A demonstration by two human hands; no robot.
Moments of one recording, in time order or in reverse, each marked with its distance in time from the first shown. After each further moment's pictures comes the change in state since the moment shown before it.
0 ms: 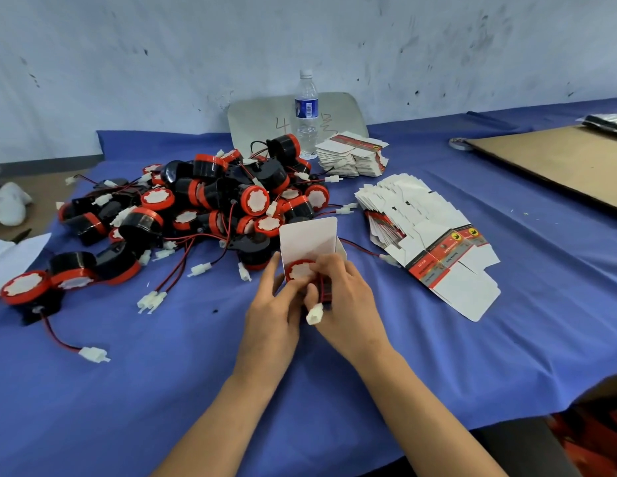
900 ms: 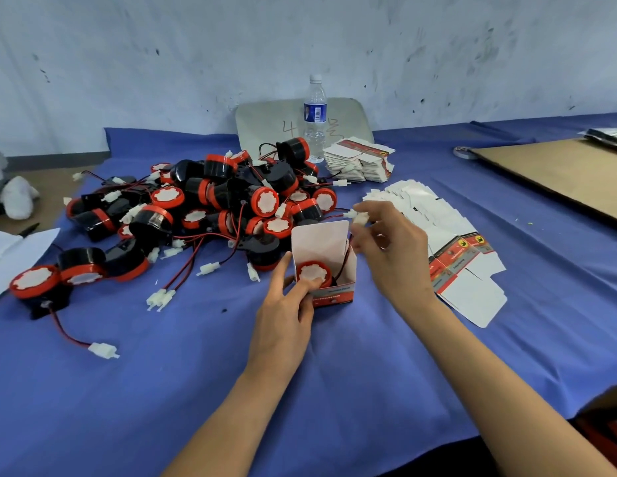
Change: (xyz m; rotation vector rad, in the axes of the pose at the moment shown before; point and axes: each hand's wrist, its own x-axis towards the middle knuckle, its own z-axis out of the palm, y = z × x) left_hand 0.004 0.003 0.000 0.012 -0.002 -0.077; right_hand 0.054 0.003 -0.045 0.106 0.203 -0.093
